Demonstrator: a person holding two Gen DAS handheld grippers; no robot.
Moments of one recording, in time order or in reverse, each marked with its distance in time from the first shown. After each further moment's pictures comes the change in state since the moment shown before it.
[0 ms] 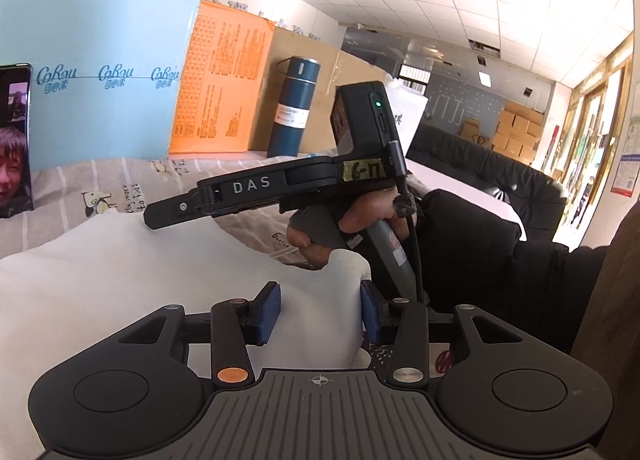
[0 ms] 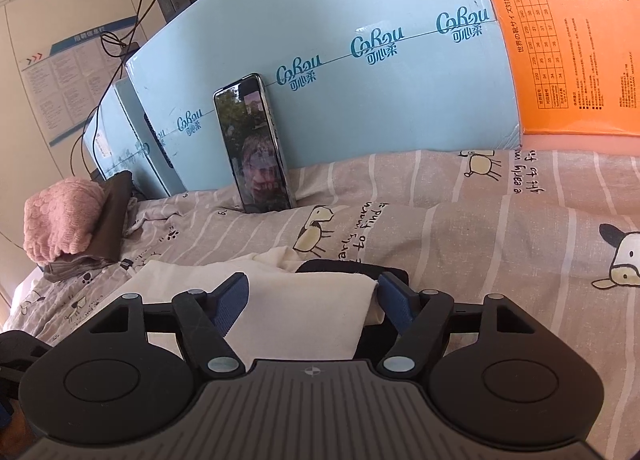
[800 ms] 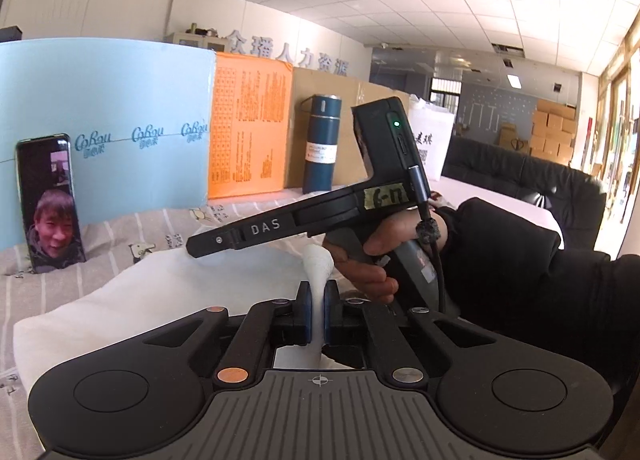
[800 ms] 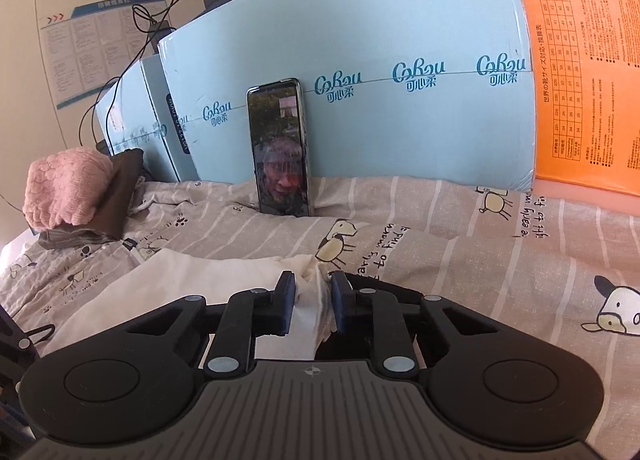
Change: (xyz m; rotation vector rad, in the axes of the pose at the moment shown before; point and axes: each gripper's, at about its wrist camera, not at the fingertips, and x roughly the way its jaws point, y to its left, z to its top) left arm -0.045 -0.023 0.014 0.042 -0.117 0.184; right arm -0.017 0.036 0.011 -0.136 -0.036 -0.028
